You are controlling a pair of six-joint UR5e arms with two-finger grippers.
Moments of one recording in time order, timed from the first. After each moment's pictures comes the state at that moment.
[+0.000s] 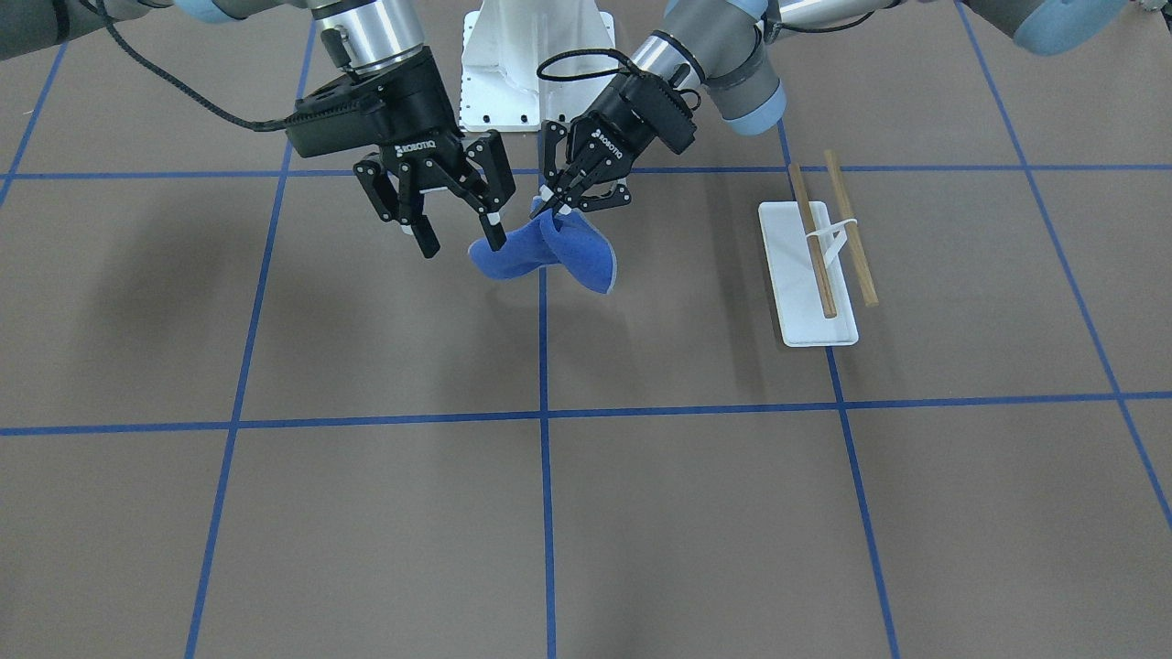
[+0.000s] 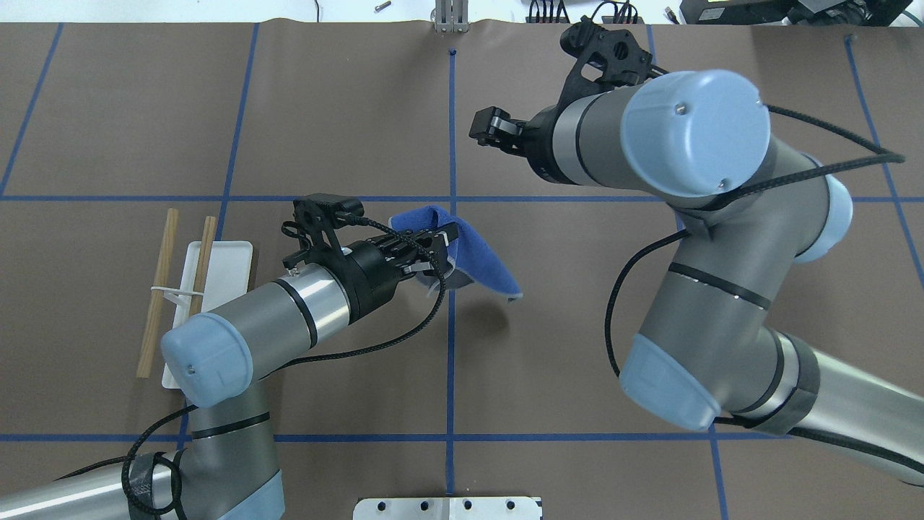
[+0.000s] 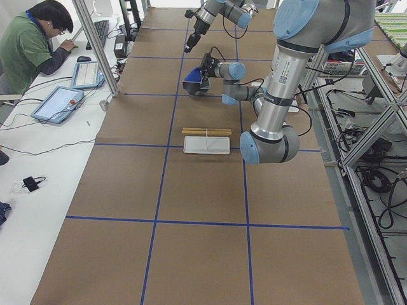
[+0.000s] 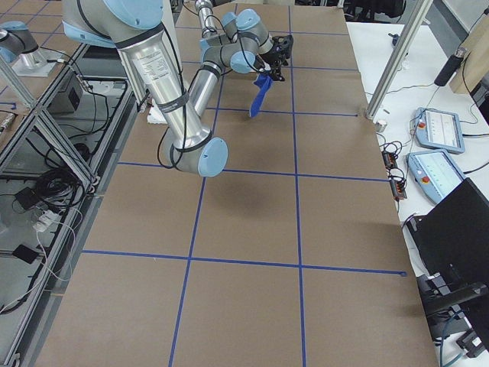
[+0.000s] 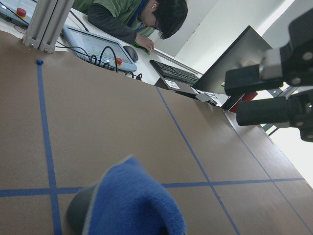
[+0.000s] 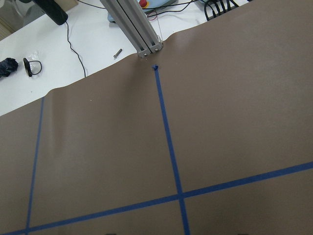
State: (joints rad) left arm -0.34 -2.06 -1.73 -2.69 -1.25 -1.14; right arm 0.65 -0.98 1.99 -1.43 1.65 1.44
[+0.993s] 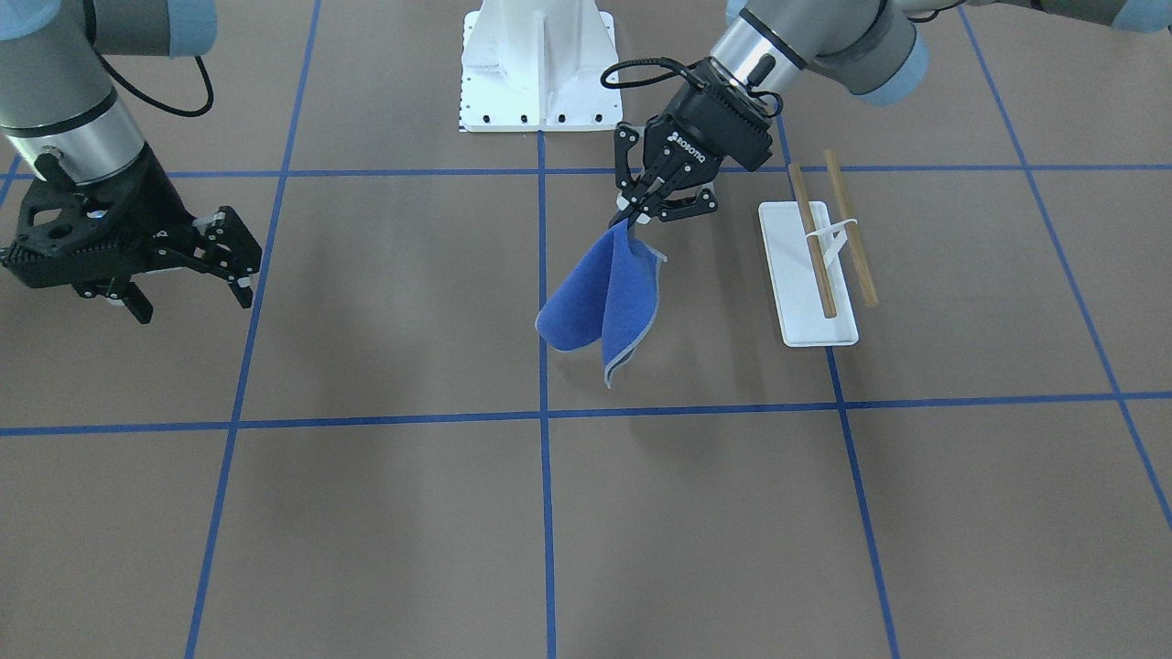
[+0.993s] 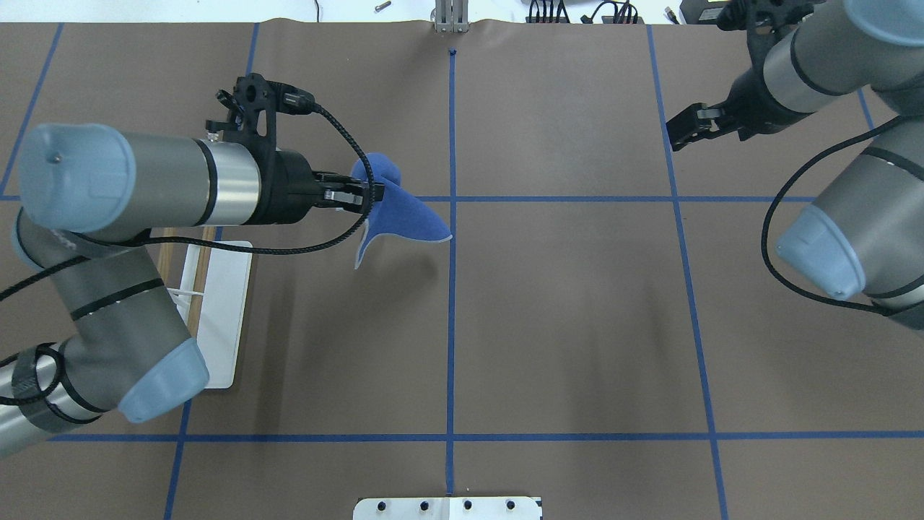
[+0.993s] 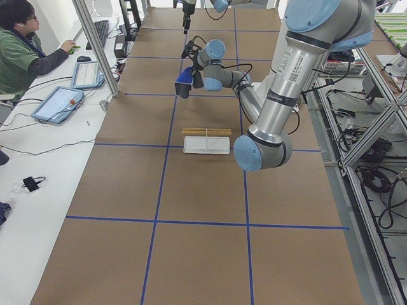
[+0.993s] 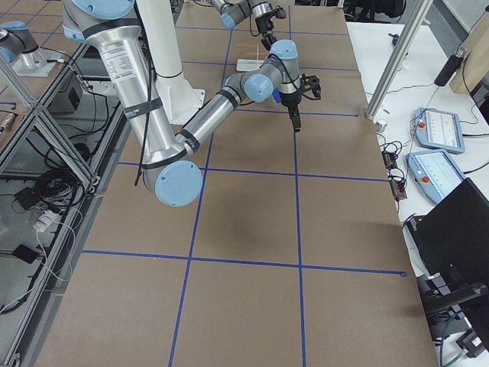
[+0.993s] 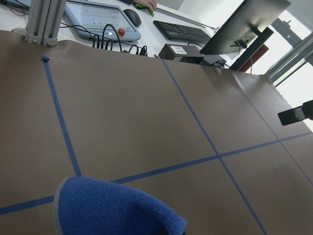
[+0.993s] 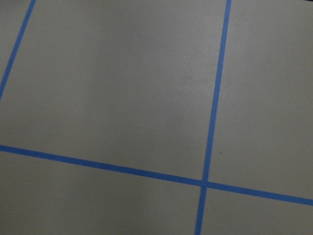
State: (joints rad) left arm -0.67 -2.01 -1.92 -2.22 -1.87 -0.95; right arm 0.99 -1.22 1.96 -1.62 2.03 0.67
